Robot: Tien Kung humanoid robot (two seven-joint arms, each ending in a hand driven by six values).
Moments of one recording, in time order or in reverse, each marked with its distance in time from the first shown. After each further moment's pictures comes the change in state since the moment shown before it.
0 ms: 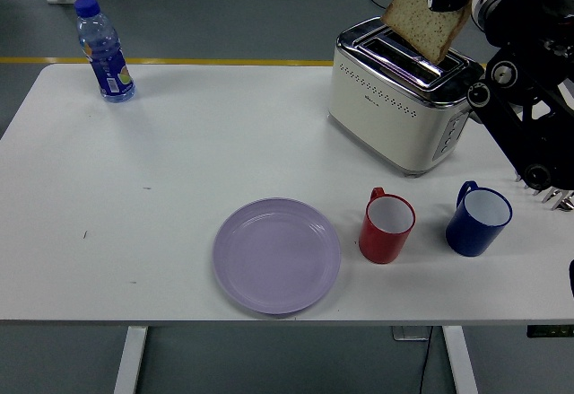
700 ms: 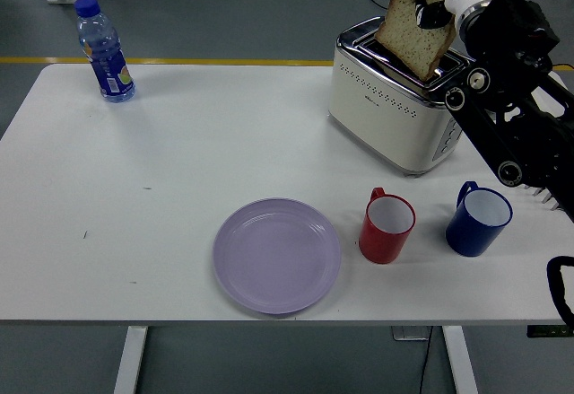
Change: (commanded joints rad) left arm -0.009 0.000 0.002 0.000 0.001 -0.001 0.001; right arm 0.010 0.057 -0.015 -0.145 -0.009 -0.049 0.019
